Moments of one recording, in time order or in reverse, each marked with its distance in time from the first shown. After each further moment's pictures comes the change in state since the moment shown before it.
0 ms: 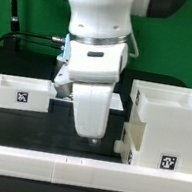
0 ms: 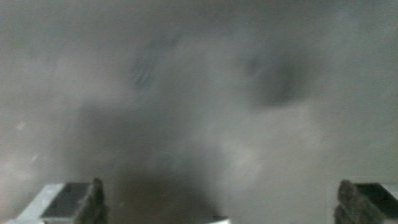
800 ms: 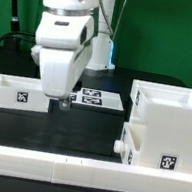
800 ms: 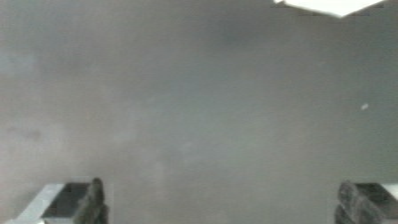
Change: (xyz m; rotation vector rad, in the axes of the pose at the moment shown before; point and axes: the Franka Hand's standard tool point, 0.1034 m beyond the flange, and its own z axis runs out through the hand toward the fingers) arm -0.055 -0.064 -0.026 0.004 -0.024 0.074
